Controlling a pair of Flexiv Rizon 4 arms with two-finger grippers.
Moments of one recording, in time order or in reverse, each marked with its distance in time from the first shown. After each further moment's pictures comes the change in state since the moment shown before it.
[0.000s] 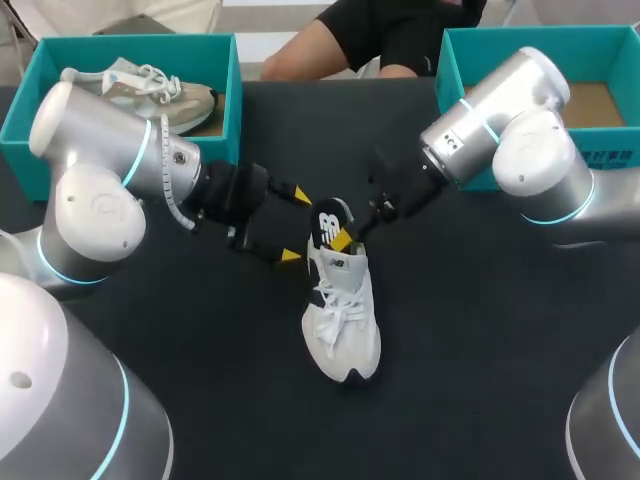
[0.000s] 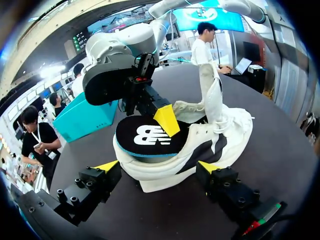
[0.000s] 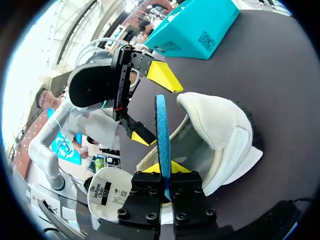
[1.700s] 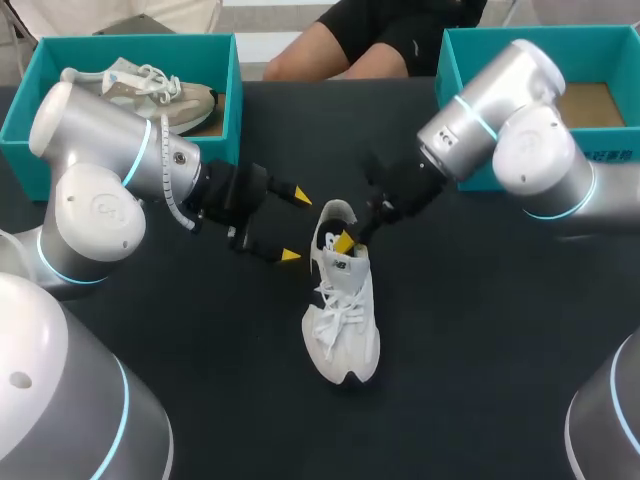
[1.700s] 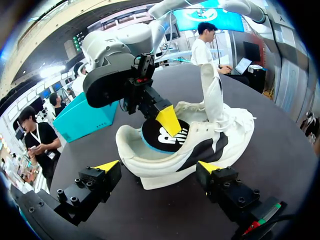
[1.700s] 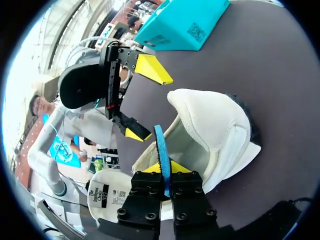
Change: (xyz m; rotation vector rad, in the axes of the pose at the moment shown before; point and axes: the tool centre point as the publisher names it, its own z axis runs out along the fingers) left arm 0.000 0.000 0.000 0.000 0.000 0.000; right arm -0.004 -0.005 -0.001 0.032 -0.037 0.059
